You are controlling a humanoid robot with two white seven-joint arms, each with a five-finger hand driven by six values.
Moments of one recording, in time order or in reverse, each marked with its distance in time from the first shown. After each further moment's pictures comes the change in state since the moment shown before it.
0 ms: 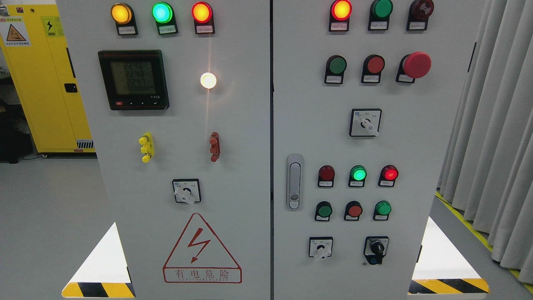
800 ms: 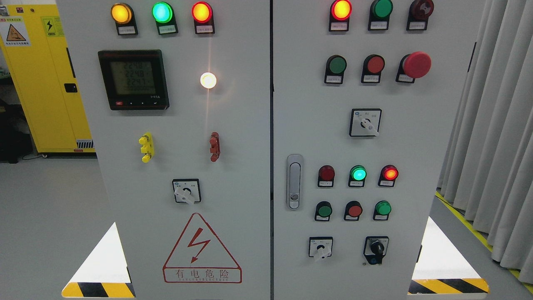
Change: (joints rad) left arm 0.000 -0.001 0.000 0.000 0.000 0.000 0.000; right arm -0.025 -0.001 0.001 0.003 0.000 0.003 -0.022
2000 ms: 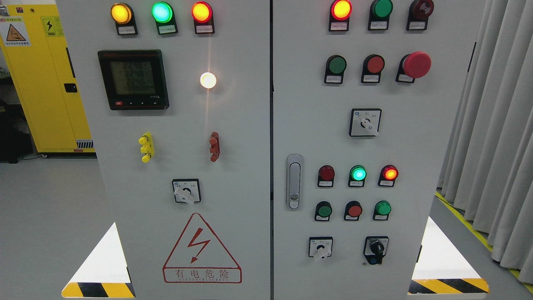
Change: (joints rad) left arm 0.000 -0.122 -0.001 0.000 -0.003 0.000 -0.001; right arm 0.073 0.021 0.151 -0.744 0.447 -0.096 -0.029
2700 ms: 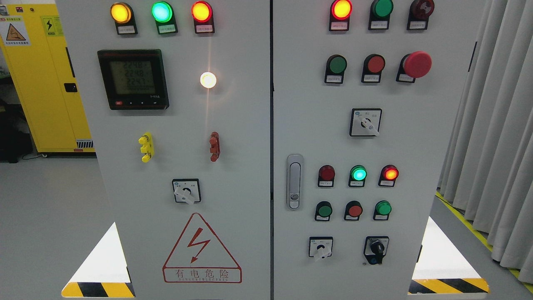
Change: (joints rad) left arm 0.000 -0.028 -0.001 0.000 0.000 0.000 0.000; right arm 0.015 -0.003 0.010 -0.660 0.368 -0.127 0.013
